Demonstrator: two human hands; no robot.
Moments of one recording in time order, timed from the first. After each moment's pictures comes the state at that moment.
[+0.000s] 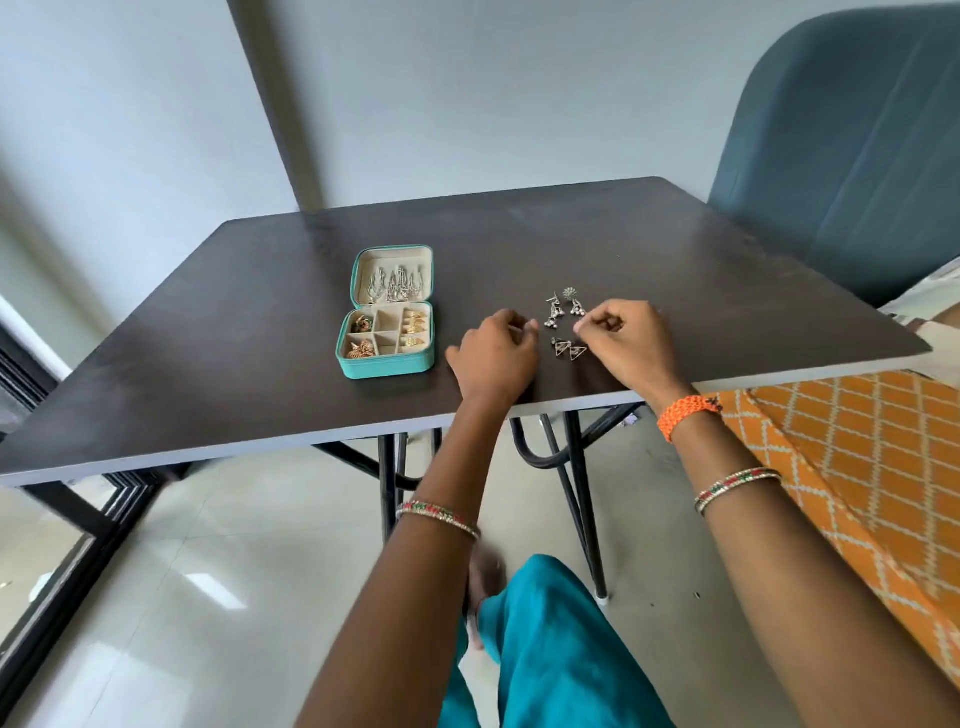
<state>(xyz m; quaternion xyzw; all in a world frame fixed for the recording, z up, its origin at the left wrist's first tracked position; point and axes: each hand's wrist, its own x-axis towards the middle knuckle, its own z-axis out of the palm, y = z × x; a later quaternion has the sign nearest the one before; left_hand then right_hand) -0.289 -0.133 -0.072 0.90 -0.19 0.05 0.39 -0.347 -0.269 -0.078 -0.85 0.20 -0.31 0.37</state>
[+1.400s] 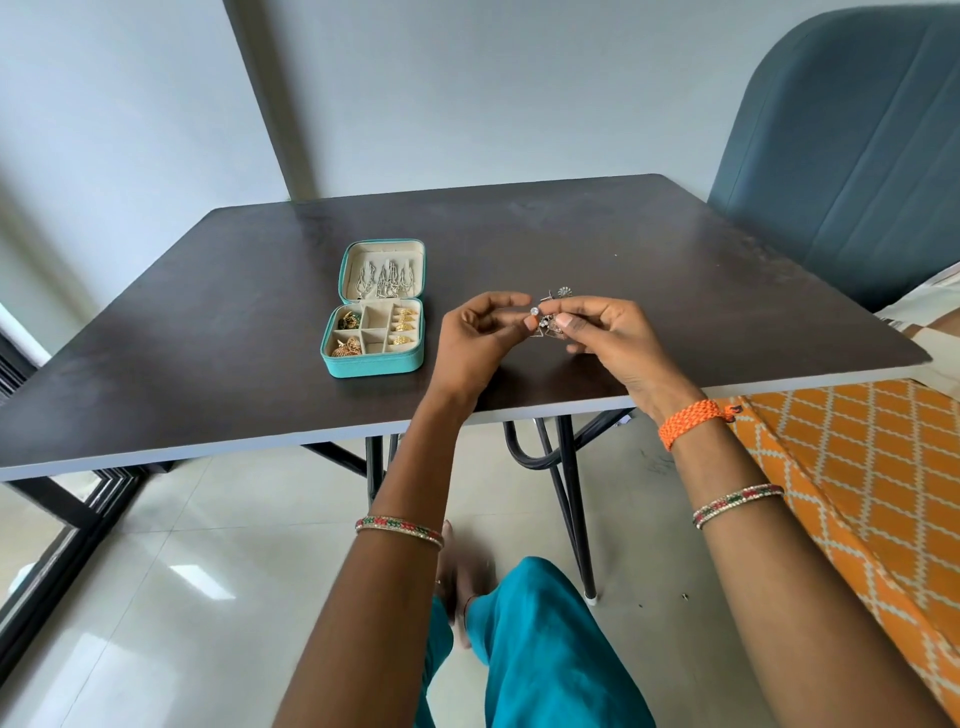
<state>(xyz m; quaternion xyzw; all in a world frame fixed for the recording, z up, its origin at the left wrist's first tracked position) -0.284 -0.116 -0.066 0.64 -0.26 -0.09 0.71 -0.350 -0.267 -0.069 -0.76 0.04 -0.20 0.61</state>
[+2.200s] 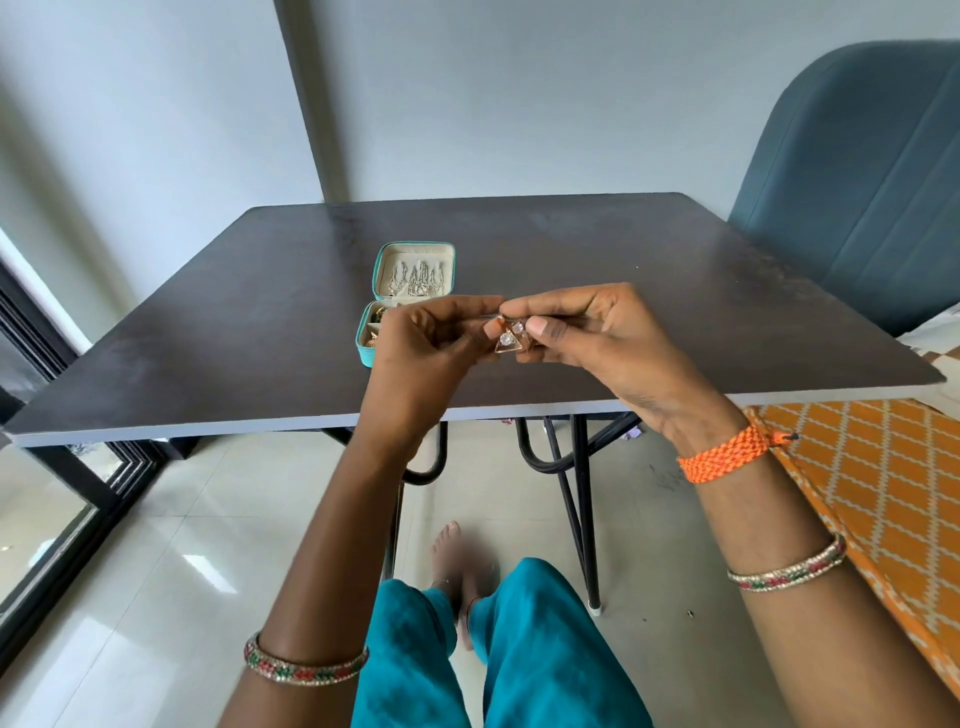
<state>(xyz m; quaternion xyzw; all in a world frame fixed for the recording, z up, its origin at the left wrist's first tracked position) -0.343 -0.029 -0.016 0.66 -0.30 -0.01 0.68 -0.396 -0.187 -0.008 -0.73 -0.08 -0.15 0.66</state>
